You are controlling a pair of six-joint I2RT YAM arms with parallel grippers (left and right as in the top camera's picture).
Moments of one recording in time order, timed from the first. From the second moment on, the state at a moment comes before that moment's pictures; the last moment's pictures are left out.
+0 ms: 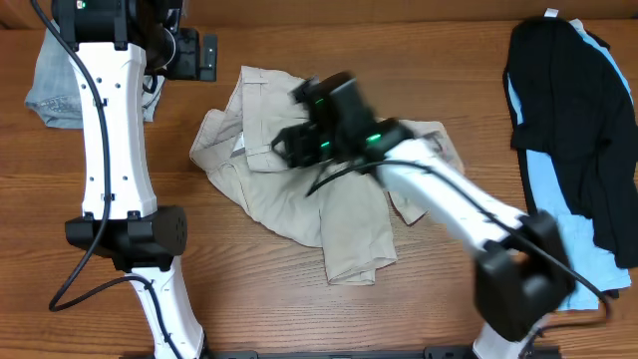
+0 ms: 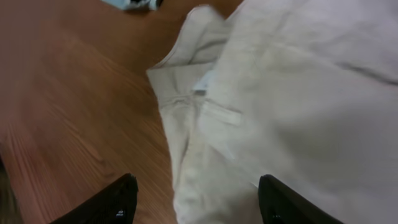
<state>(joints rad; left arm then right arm) 0.01 2.18 2.67 -1.65 0.06 0.01 0.66 1.90 1.46 -0.38 -0.36 0.37</state>
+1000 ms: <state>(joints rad) 0.01 2.18 2.67 -1.65 0.06 0.01 0.81 2.20 1.46 -0.07 0.09 0.47</state>
